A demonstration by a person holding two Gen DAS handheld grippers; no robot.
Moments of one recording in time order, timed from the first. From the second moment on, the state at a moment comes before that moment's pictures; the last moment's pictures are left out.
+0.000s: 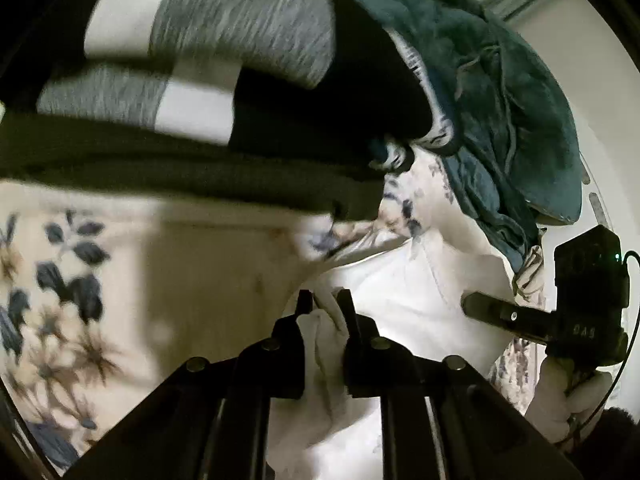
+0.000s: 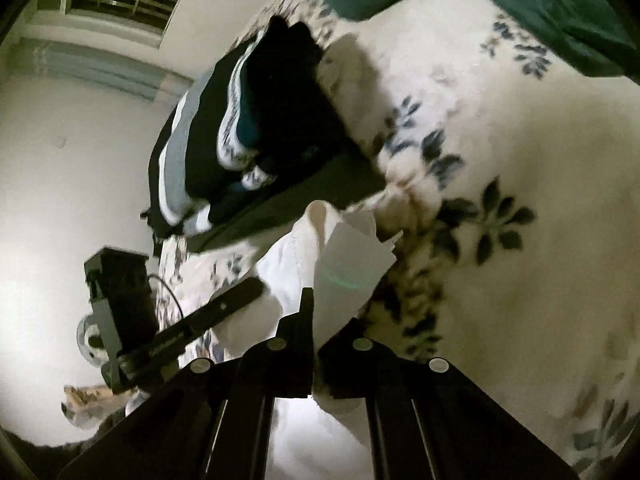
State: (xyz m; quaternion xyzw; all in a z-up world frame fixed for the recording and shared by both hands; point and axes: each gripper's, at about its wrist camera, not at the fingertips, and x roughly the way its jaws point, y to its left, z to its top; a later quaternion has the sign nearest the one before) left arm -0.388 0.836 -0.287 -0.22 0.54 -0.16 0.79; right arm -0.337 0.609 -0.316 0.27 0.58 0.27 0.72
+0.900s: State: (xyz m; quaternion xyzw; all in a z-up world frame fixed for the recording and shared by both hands) left arm -0.360 0.818 -0.310 -0.19 0.54 -0.21 0.79; right arm -0.312 0.619 -0.363 0.26 0.60 0.27 0.70
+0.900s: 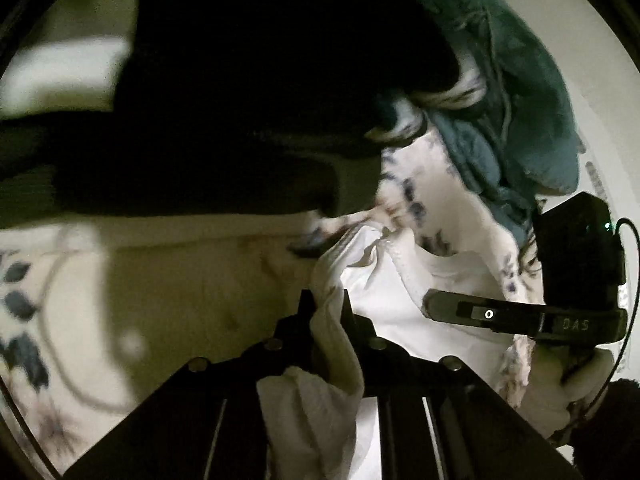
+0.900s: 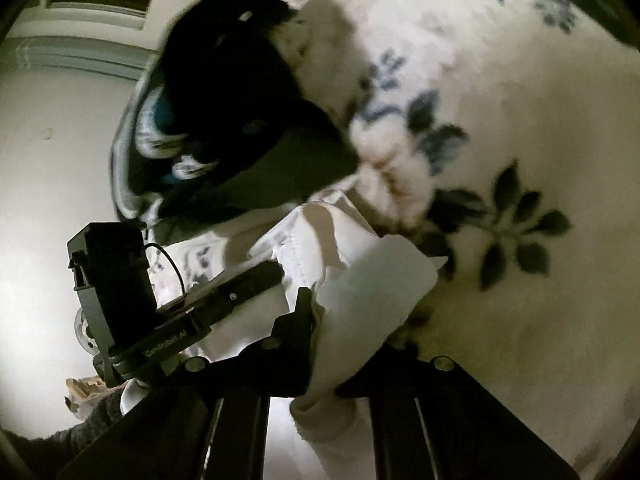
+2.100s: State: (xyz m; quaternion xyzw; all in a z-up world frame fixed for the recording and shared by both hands) left arm -0.506 0.845 -0.309 -0.16 0.61 -0.09 0.77; right arm -0.526 0.608 -0.329 0.21 0.60 0.17 0.75
